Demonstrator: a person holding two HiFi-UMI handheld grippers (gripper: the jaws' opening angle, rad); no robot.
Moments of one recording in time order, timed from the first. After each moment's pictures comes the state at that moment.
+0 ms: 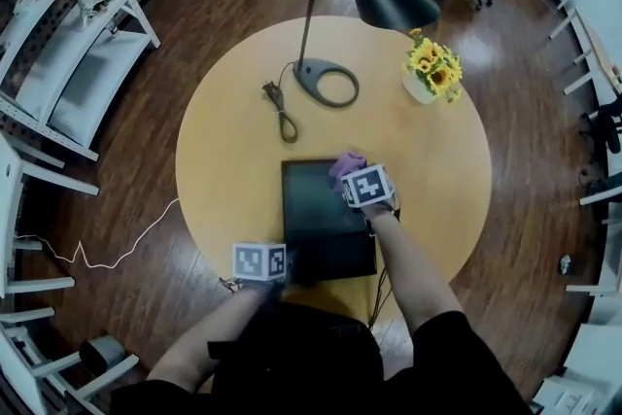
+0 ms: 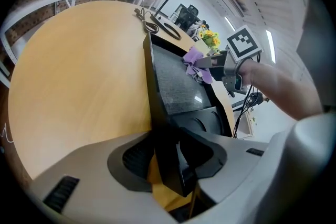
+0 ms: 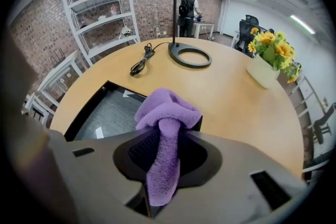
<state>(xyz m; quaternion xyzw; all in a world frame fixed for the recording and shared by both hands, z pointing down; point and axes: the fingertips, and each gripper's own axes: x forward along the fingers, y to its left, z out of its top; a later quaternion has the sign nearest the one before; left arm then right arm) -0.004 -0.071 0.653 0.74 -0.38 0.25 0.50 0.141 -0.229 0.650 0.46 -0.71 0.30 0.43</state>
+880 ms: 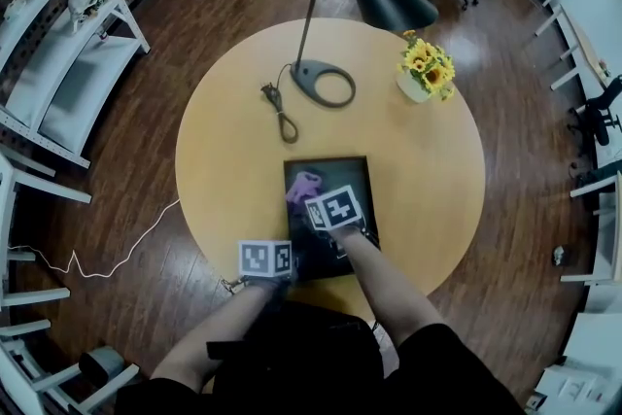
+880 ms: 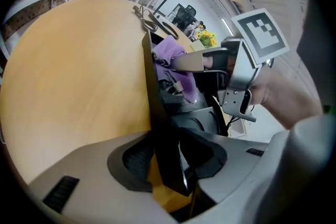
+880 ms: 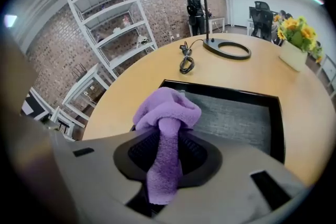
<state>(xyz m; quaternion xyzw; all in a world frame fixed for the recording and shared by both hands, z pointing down) 0.001 -0.072 0.655 0.75 -0.36 0.23 0.51 0.040 -0.165 0.663 0.40 -0.74 0.37 0.40</state>
